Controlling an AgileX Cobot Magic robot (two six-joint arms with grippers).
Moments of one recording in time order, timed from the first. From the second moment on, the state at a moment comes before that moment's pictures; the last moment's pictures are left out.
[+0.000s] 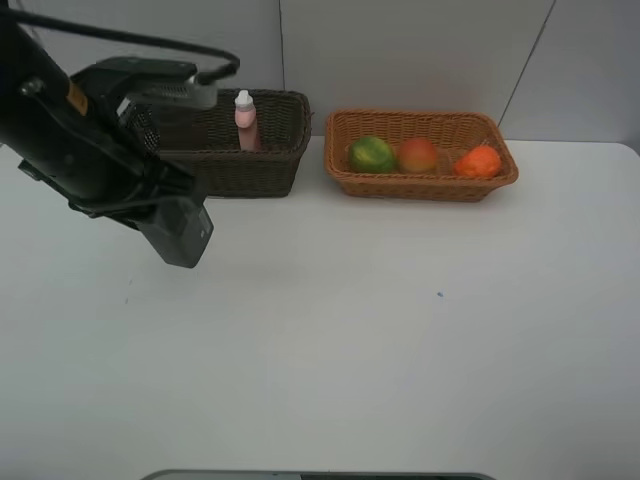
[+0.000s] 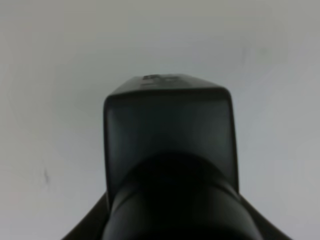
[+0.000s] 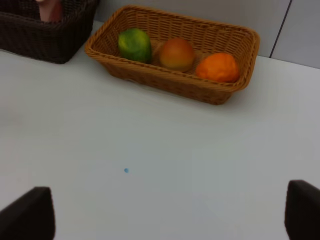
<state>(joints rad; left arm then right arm) -0.52 1.44 -0.92 -0.01 0.76 -0.25 0.28 0.00 -0.52 -0.05 1.06 -0.03</state>
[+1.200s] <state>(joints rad) -0.36 1.92 -1.54 0.10 0.72 -0.28 0.28 0.00 -0.52 -0.05 1.06 -0.03</state>
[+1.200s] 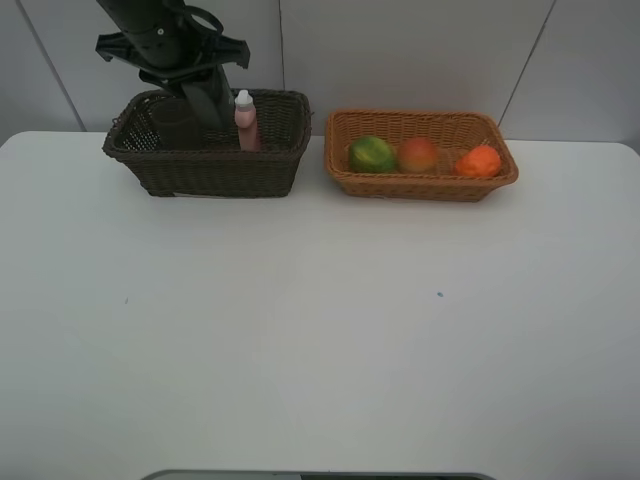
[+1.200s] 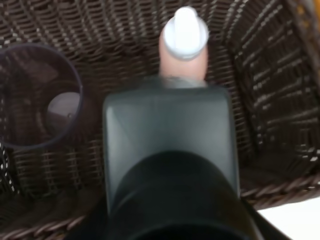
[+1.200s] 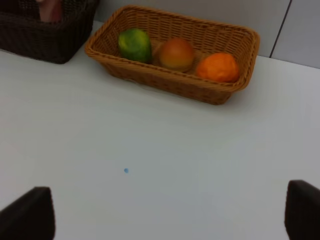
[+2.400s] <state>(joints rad) -0.31 2.04 -1.55 0.09 0.66 -0.25 0.28 0.00 -0.52 -0.05 1.06 -0.03</state>
